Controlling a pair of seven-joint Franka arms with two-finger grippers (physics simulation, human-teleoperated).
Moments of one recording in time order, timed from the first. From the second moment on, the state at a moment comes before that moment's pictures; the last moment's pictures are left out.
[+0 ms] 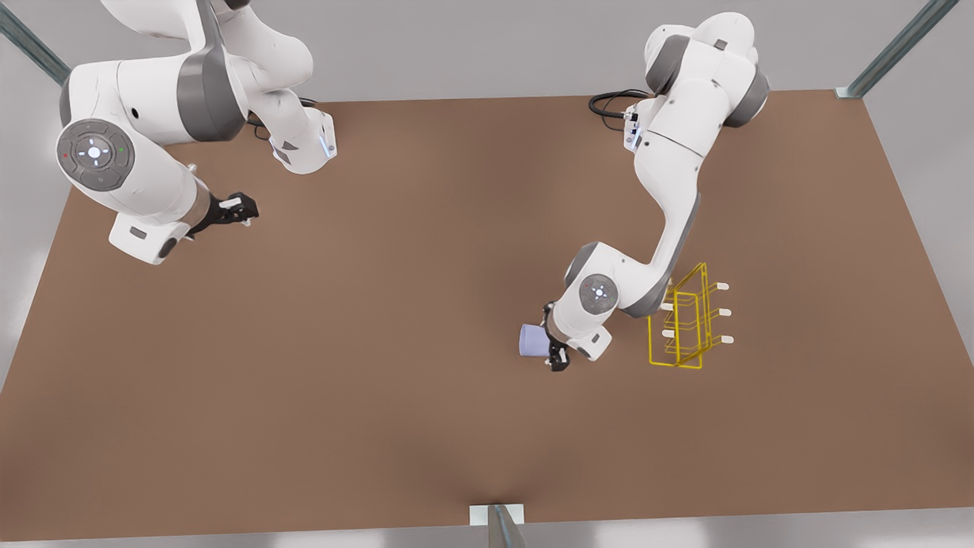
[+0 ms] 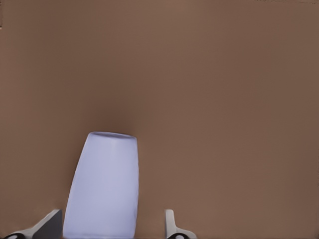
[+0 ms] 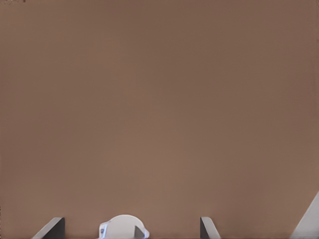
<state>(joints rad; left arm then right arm) -0.38 0.74 -0.18 -1.51 -0.01 2.33 -2.15 0.23 0.13 -0.02 -1.35 -0.10 1.19 -0.10</state>
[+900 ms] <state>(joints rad) -0.34 0.73 -0.20 -1.56 -0.02 2.33 -2.19 0.15 0.21 -0.02 -1.34 0.05 1.18 0.00</state>
